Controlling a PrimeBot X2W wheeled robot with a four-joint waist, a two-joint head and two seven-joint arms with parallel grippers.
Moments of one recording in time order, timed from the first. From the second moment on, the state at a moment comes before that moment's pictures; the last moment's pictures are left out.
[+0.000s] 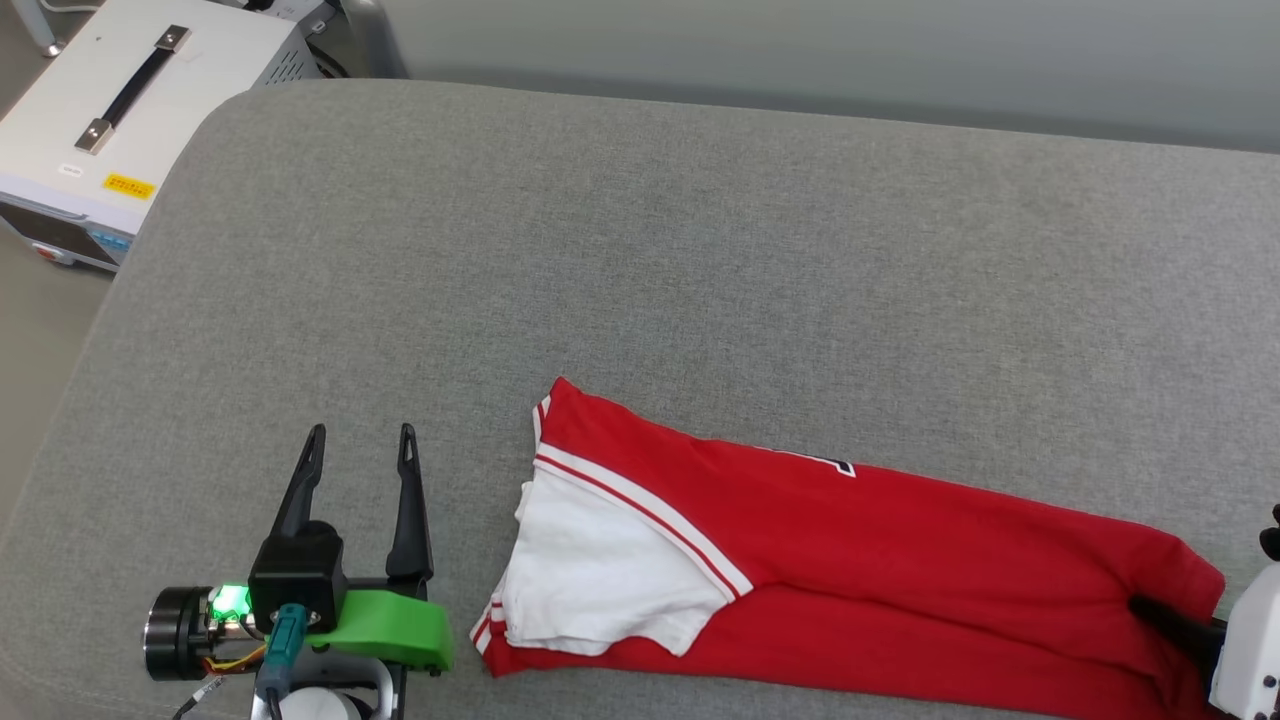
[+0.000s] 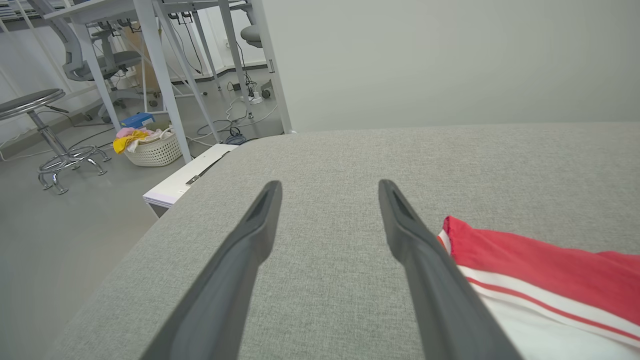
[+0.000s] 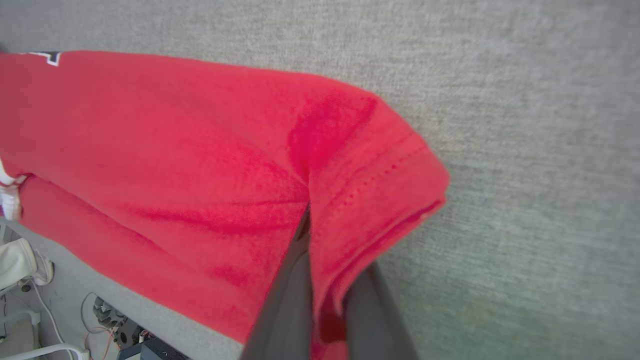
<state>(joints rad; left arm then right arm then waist) -0.04 0.28 -0.27 0.03 -0.22 0.27 -0.26 -0.09 -0.73 0.39 0.29 1.13 0.13 0.45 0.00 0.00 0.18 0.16</state>
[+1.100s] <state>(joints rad) 0.03 0.19 -0.19 0.06 -0.08 0.14 -0.26 -0.04 -0.78 0.30 0.03 1.12 0.13 0.51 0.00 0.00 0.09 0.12</state>
